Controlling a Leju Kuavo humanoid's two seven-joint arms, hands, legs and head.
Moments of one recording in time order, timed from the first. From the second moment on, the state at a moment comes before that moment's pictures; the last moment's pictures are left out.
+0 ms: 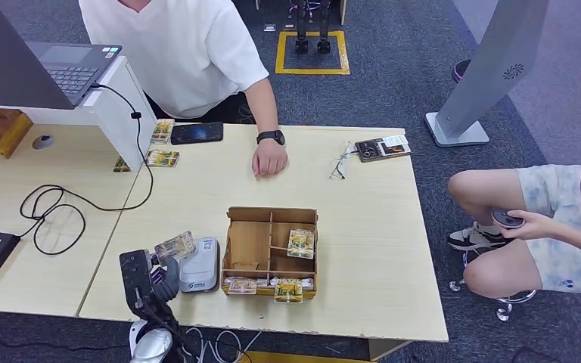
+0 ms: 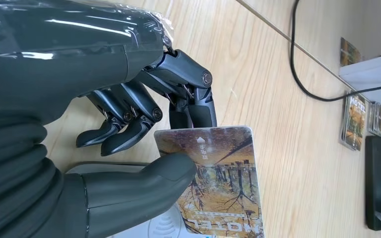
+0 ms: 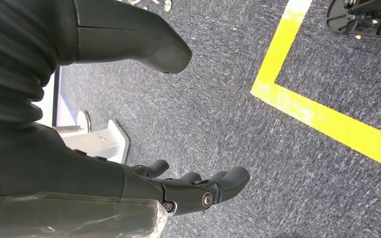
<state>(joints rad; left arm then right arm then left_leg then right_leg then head) -0.07 -0.12 -0.10 -1.20 0.10 0.63 -0.27 -0.05 0.18 -0.90 -0.22 1.44 -0.22 0.16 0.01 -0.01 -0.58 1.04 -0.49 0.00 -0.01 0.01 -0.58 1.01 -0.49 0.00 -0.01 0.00</state>
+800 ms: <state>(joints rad) -0.17 -0.08 -0.12 -0.99 -0.10 0.65 -0.20 -0.05 0.17 -0.90 -0.22 1.45 -0.21 0.16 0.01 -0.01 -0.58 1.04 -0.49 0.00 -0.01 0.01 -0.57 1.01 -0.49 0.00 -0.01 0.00</state>
